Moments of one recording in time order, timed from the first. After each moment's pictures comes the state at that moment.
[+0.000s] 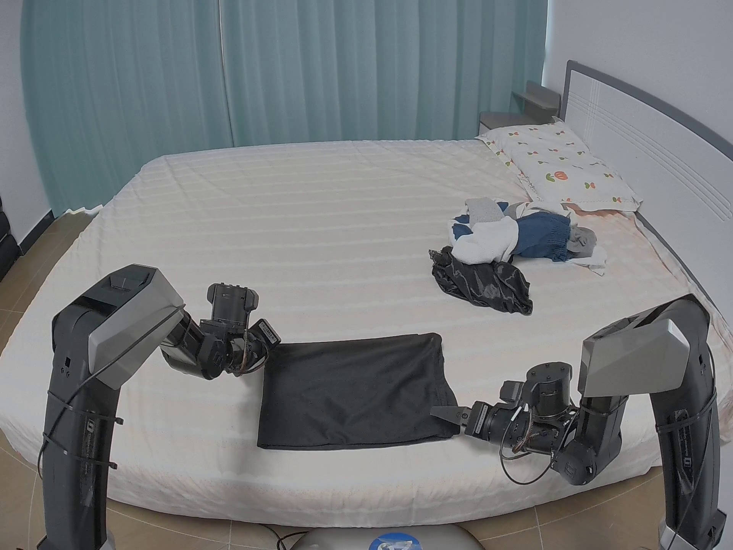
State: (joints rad) left arm -0.19 2.54 -1.37 -0.48 0.04 -0.83; right arm 0.43 2.48 -0.55 -1.46 0.32 0.75
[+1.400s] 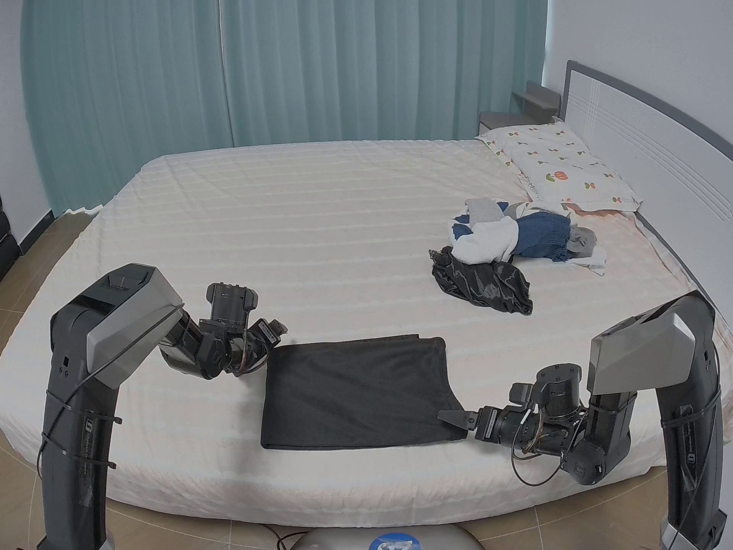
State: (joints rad) left arm -0.19 2.54 -1.36 -0.47 0.03 -0.84; right arm 0.40 2.47 -0.50 -1.46 0.31 0.64
